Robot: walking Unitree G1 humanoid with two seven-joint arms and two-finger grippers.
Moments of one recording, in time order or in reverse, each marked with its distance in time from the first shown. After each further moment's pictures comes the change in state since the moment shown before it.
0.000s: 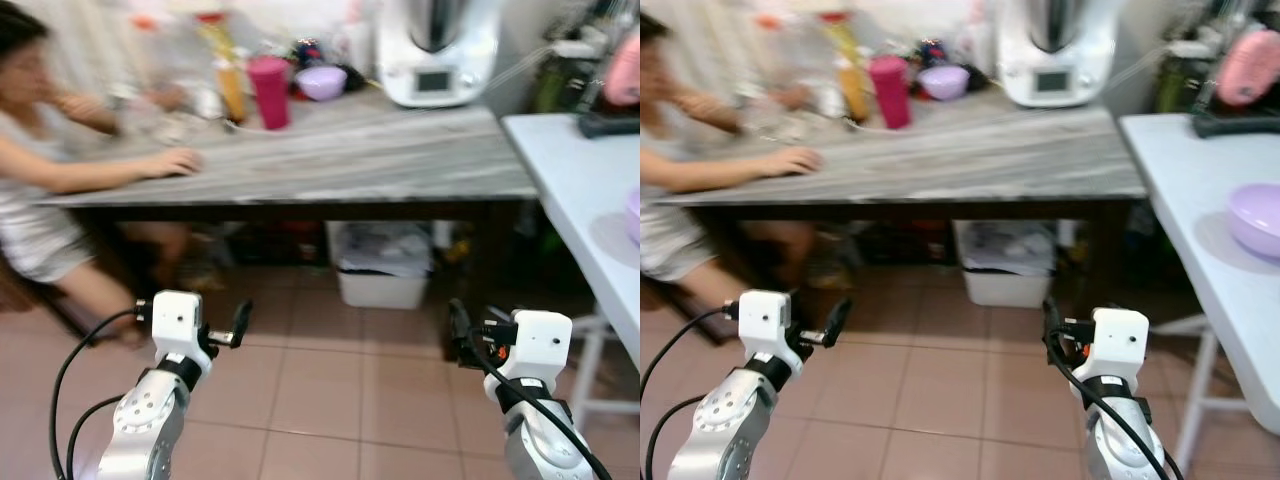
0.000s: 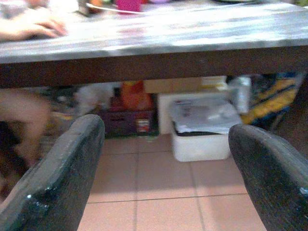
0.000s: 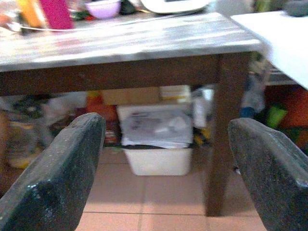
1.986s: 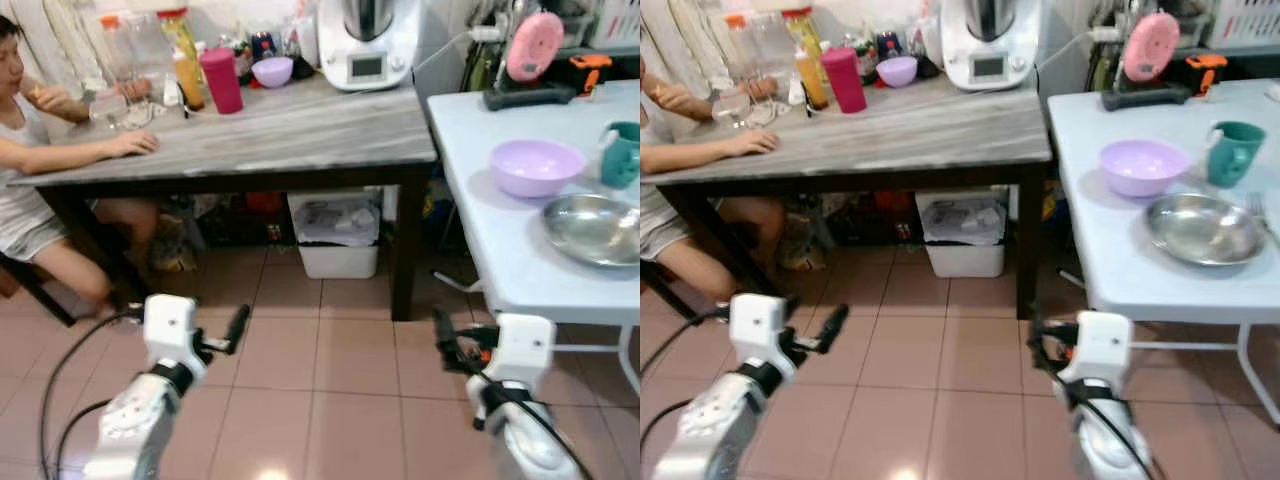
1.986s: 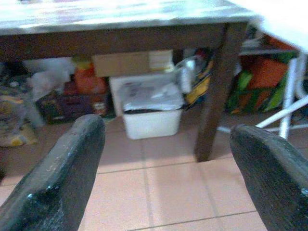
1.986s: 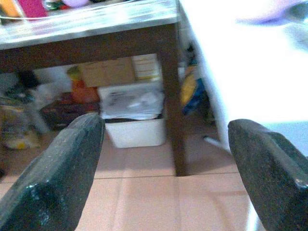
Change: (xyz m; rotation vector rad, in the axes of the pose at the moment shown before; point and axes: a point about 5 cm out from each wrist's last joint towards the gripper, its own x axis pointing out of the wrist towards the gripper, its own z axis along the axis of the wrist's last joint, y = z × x) left arm -0.003 -0.003 0.002 -0.028 0.017 -0.084; right arm 0.002 0.004 -0.005 0.011 0.028 0.008
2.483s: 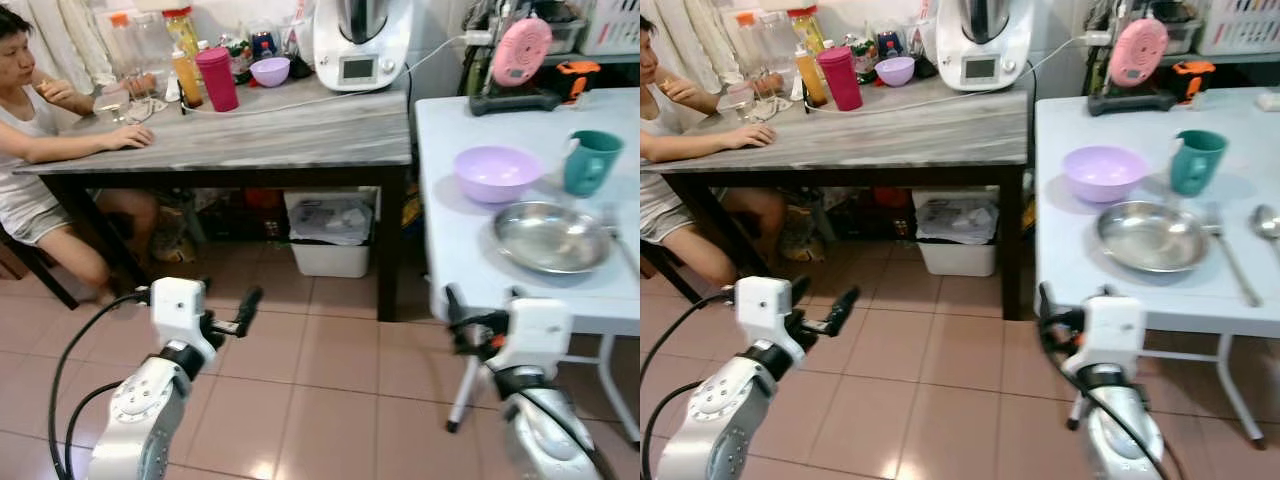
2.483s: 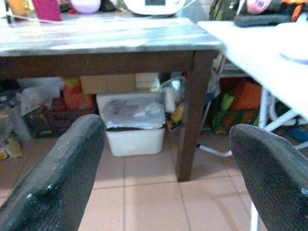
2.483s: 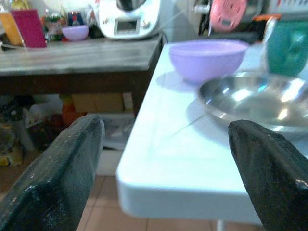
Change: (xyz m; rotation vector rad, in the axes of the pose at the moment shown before) left arm 0.007 -0.008 0.022 -0.008 -0.070 -0.021; right arm 0.001 0.002 0.028 -0.050 -0.127 0.010
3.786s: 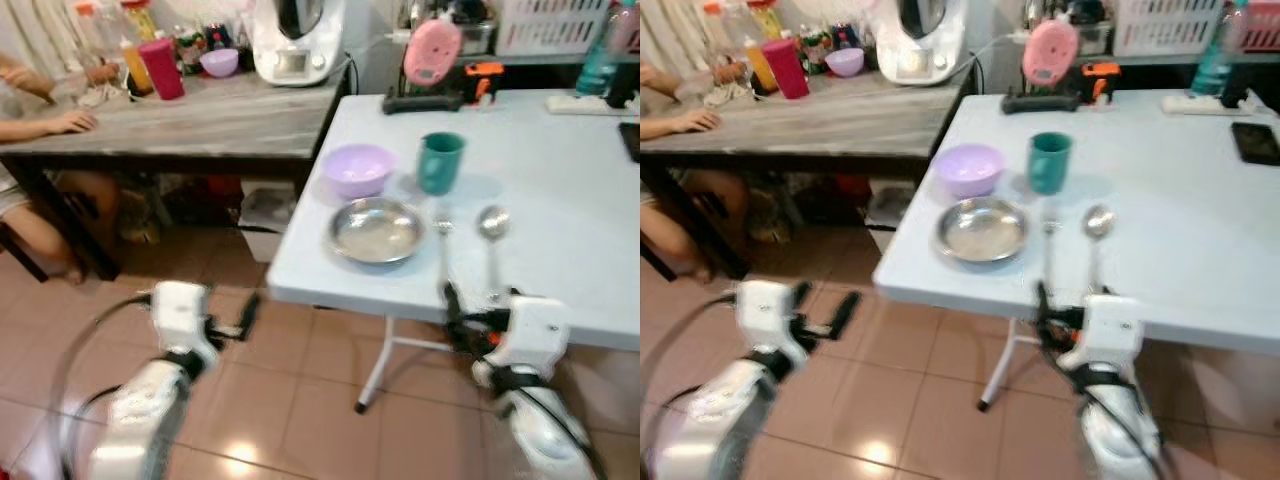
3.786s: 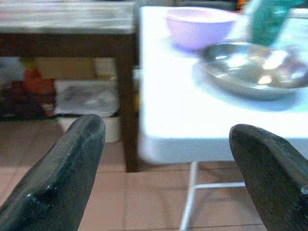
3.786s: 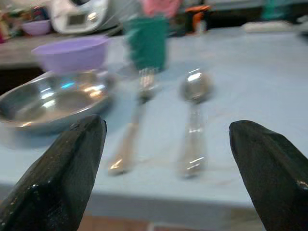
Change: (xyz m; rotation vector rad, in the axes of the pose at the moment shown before) left arm 0.001 -0.006 -0.008 -0.018 0.036 -0.019; right arm 0.002 -0.001 -0.003 0.030 0.031 -0.034
